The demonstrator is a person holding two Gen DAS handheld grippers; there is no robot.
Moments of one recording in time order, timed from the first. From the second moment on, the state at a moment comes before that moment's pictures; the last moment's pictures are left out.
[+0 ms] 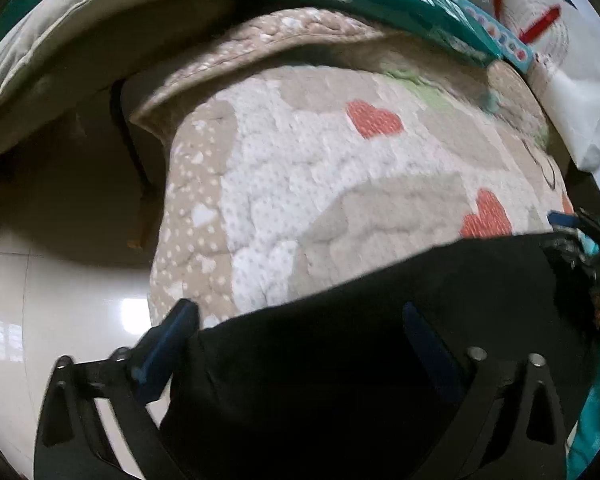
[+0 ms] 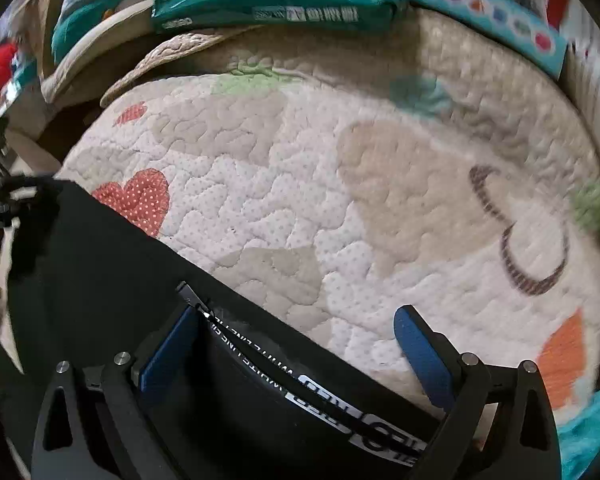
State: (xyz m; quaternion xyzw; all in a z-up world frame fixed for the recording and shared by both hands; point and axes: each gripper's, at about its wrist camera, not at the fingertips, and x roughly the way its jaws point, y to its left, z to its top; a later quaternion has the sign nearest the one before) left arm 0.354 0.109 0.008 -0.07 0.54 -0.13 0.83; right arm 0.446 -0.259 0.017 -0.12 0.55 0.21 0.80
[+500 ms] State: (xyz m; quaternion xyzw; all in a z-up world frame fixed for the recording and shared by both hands) left arm 0.323 0.095 0.063 -0.02 0.50 -0.11 0.86; right arm 0.412 -0.242 0.046 -0.09 0.55 0.25 0.79
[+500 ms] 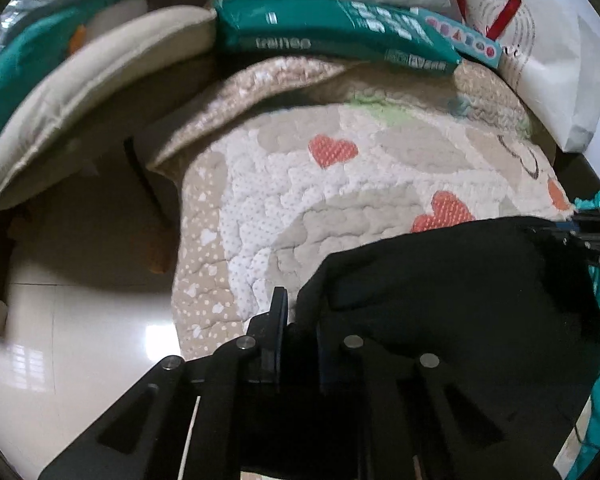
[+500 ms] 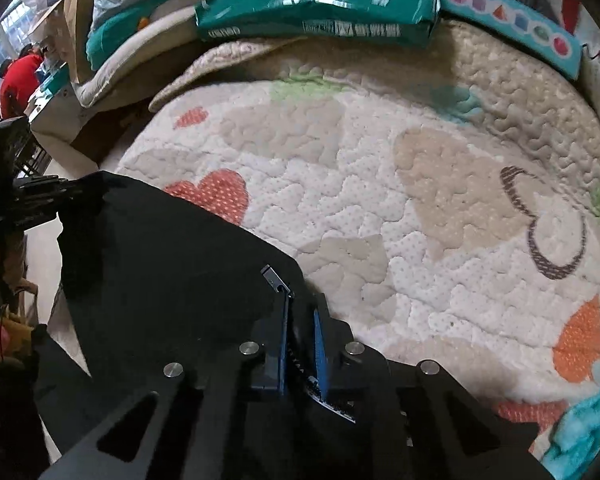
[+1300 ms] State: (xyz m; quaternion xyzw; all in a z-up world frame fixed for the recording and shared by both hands) left arm 0.097 0.098 0.120 0.02 0.46 -0.10 0.88; right arm 0.205 -0.236 0.095 -0.13 0.54 0.25 0.80
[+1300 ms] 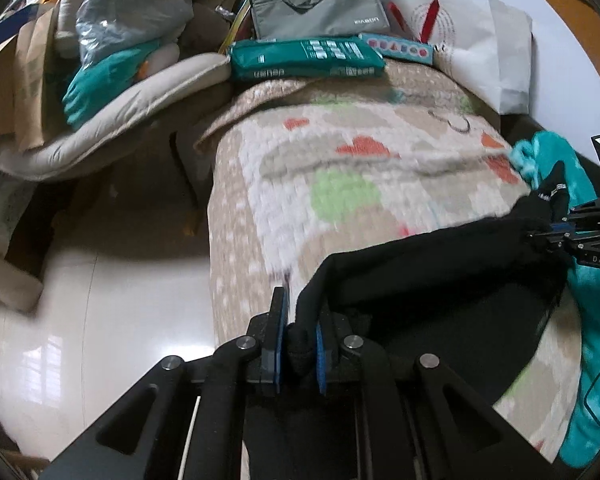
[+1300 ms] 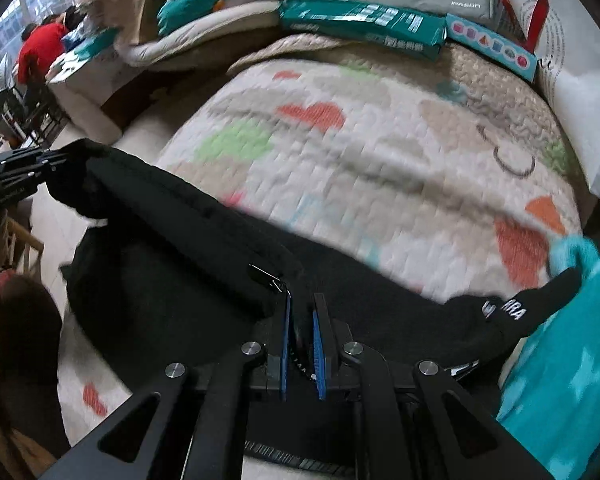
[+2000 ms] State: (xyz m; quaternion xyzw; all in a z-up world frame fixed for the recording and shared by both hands) left arm -0.019 0.093 0.078 0.16 0.58 -0.04 0.80; right arm 0.091 -0.243 0.051 -0.22 0.61 0.22 0.73
